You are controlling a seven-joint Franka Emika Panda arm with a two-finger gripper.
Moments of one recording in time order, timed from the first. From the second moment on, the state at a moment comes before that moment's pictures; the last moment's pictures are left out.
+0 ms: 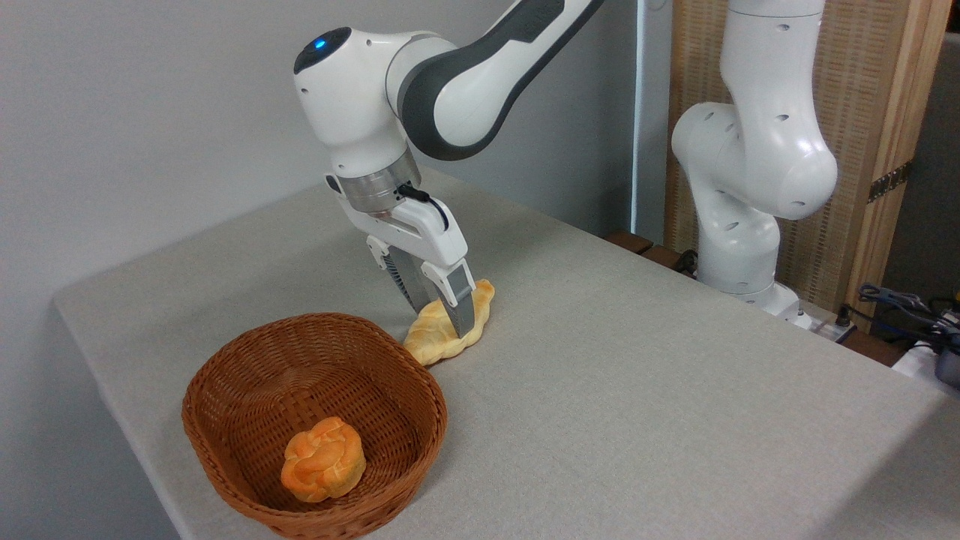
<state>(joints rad) -0.27 -0.08 -0.07 -2.17 -0.03 1.91 0.41</state>
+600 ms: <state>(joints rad) -0.27 -0.08 -0.07 -2.19 -0.03 1.91 0.47</state>
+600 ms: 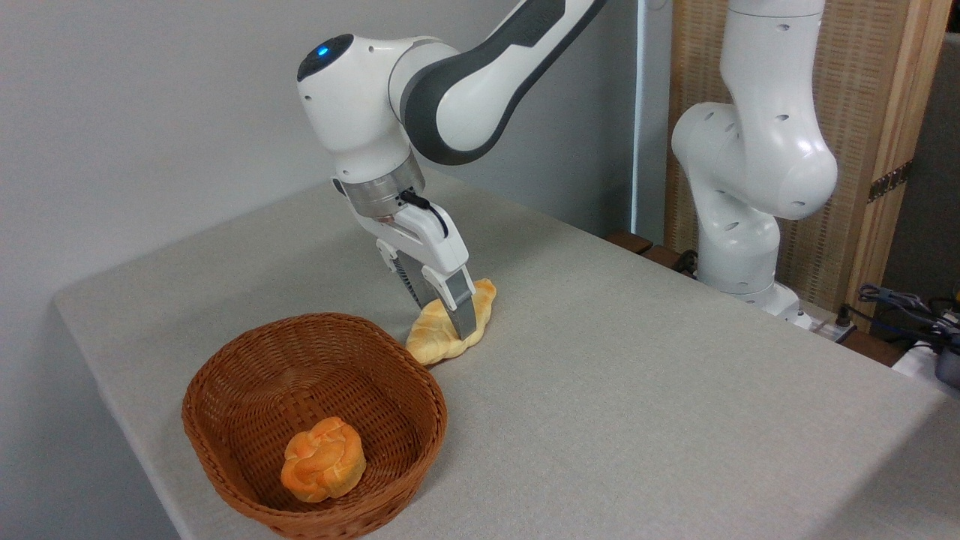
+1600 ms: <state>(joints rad) -0.27 -0.11 -0.07 -2.19 -0.03 1.88 0.48</state>
